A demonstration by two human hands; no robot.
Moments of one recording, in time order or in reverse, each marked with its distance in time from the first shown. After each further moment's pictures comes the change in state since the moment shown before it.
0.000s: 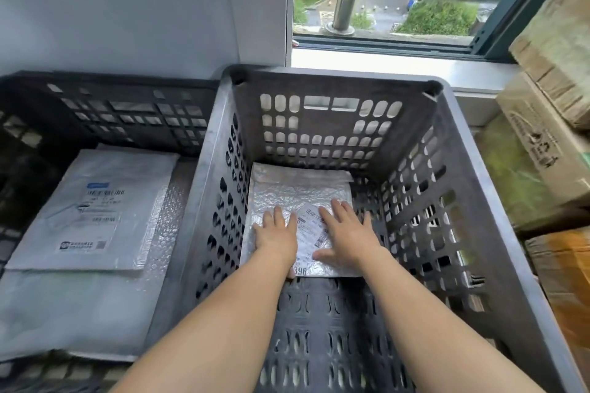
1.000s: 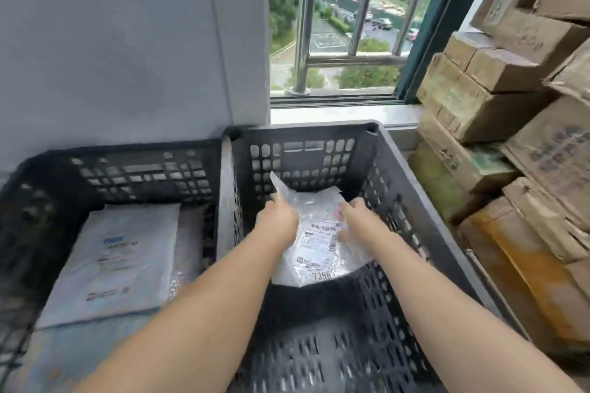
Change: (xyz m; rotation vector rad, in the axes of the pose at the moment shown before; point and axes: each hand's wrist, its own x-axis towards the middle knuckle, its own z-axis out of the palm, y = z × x) left_hand -0.082 -0.023 -0.095 -0.070 0.322 0.103; right_hand -0.081 -0.024 -0.120 0.208 0.139 0.303
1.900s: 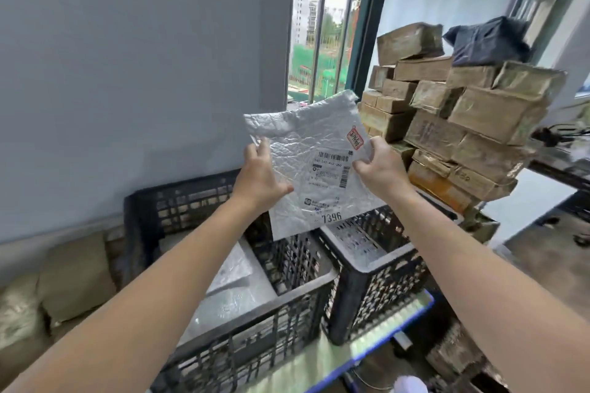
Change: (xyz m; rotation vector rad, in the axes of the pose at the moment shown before) left_hand -0.264 -0.212 -0.072 -0.618 0.649 0.554; right_hand -0.285 -0.231 -0.064 0.490 0.951 0.133
